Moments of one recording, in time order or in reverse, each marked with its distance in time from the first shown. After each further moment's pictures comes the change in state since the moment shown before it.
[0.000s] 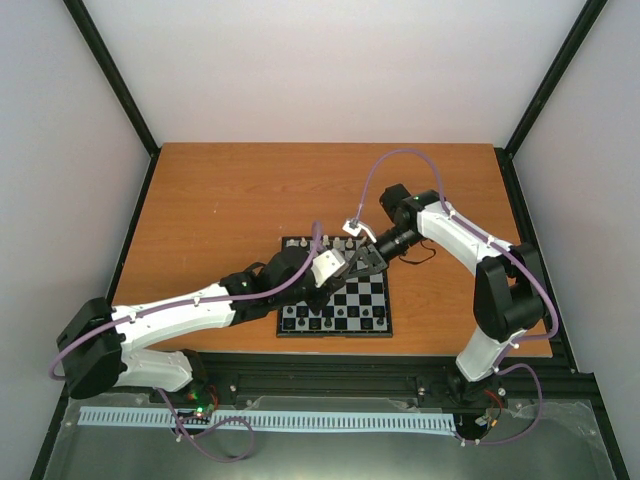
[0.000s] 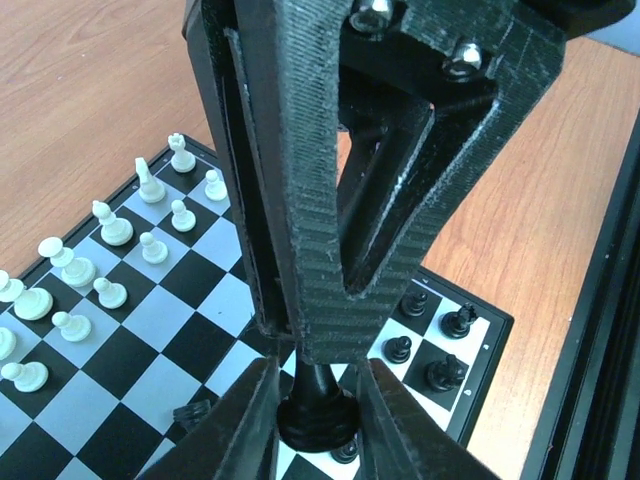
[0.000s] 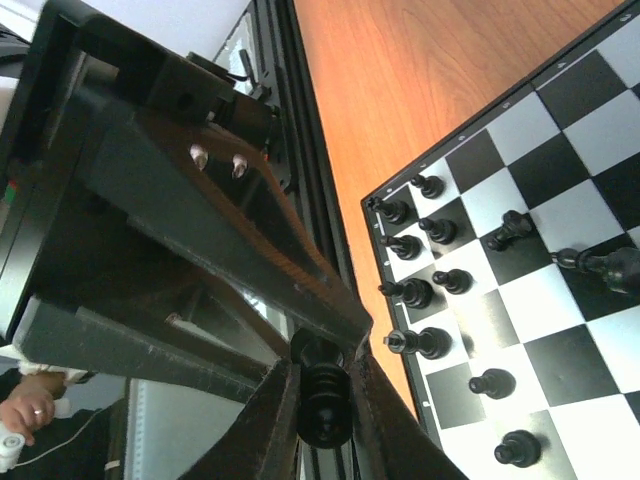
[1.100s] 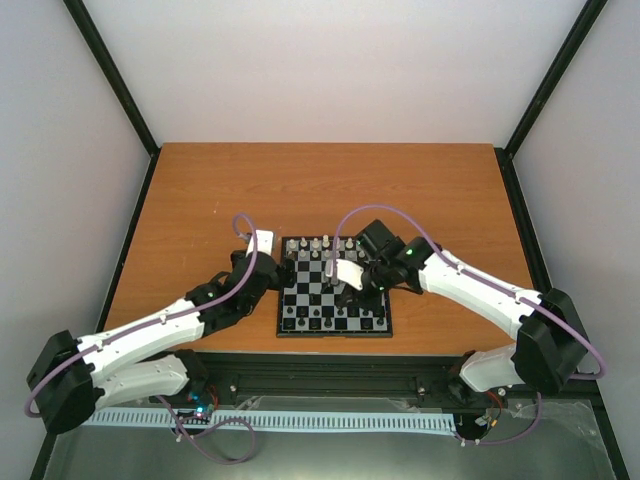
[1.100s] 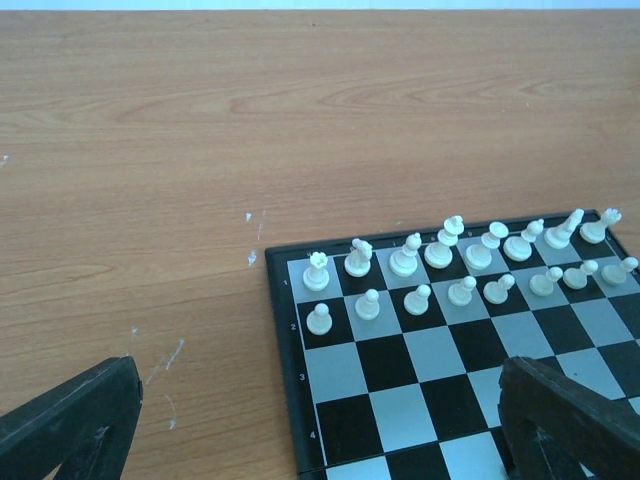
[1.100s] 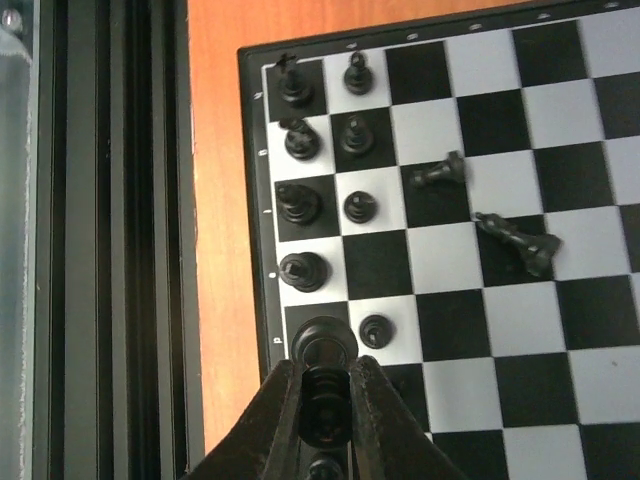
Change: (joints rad) left arm 0.148 -0.232 -0.193 -0.058 -0.578 -0.393; right arm 0.323 -0.326 -0.283 0.347 0.632 -0.052
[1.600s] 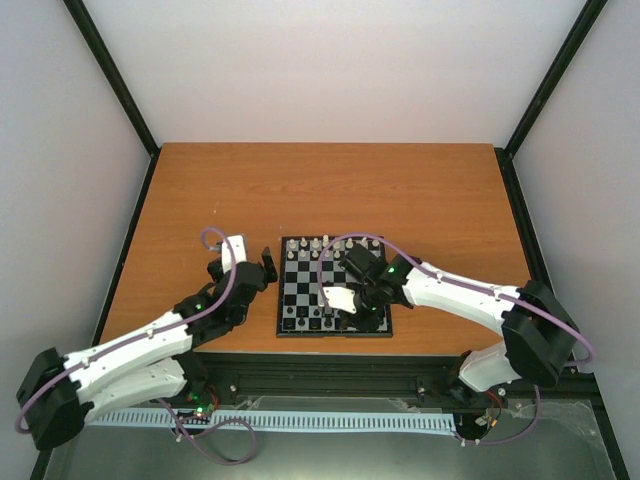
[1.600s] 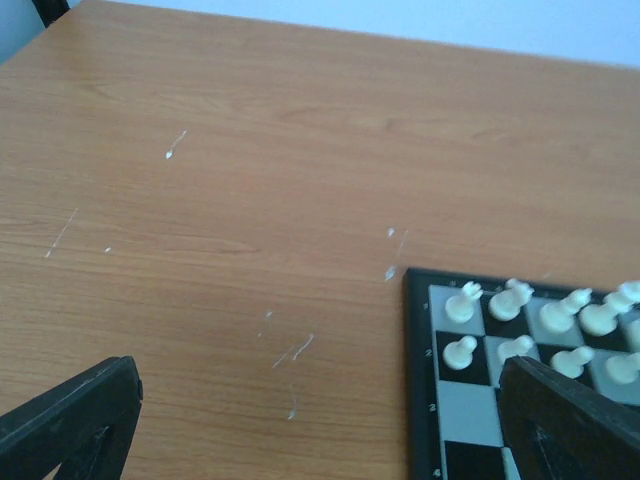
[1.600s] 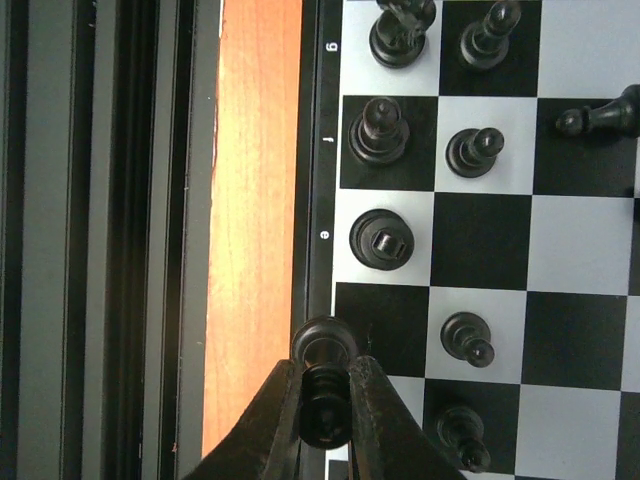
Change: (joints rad) left arm 0.007 -0.080 -0.087 -0.021 -0.261 -0.182; right arm 0.146 0.069 -0.096 0.049 0.117 -0.077
